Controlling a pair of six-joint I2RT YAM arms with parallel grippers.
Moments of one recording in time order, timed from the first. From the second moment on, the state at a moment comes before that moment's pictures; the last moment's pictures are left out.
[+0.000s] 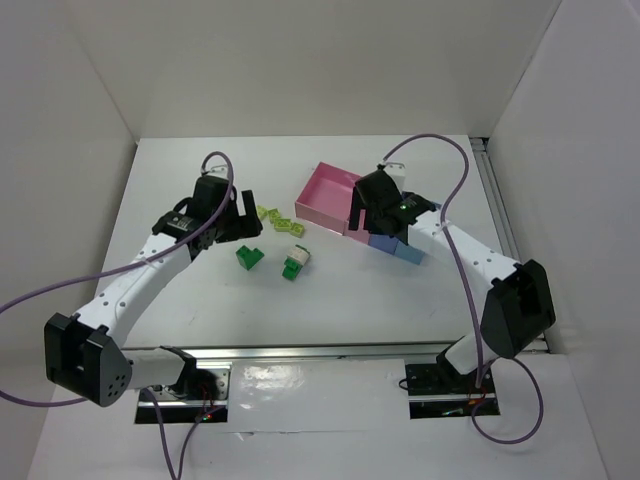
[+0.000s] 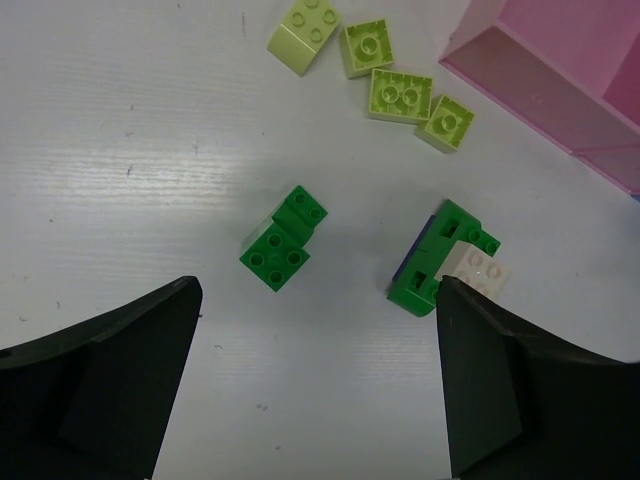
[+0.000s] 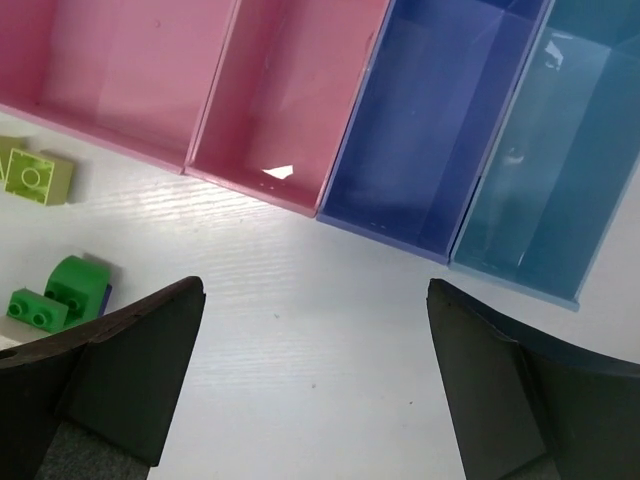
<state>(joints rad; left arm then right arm) -0.36 1.26 1.09 -0.61 -0.17 -0.46 0.57 1.51 1.23 -0.62 0.44 0.57</state>
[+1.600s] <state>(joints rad) -0.15 1.24 1.06 -0.60 0.04 -0.42 0.86 1.87 1.37 -0.36 -0.01 0.01</state>
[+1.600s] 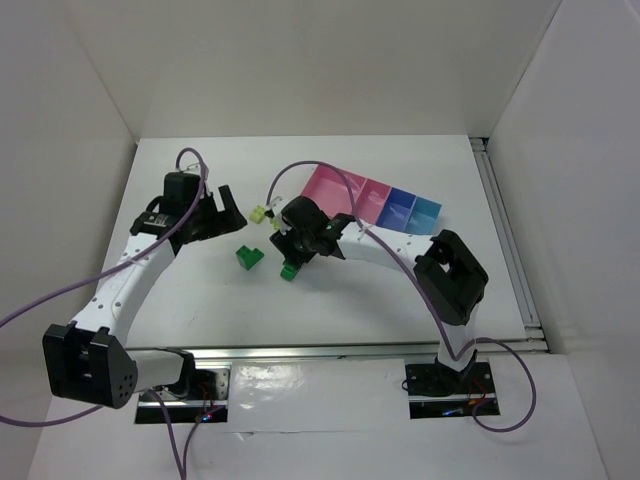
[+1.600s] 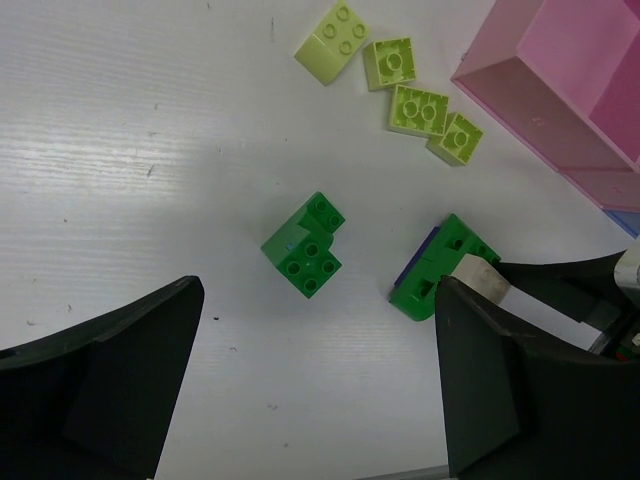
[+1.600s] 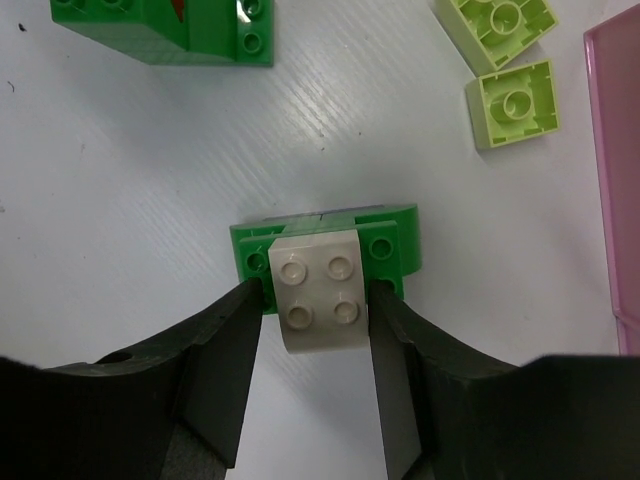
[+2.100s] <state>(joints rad) -0.15 1.23 1.04 -0.56 0.15 -0.37 0.83 1.83 1.37 -0.37 -0.02 0.07</state>
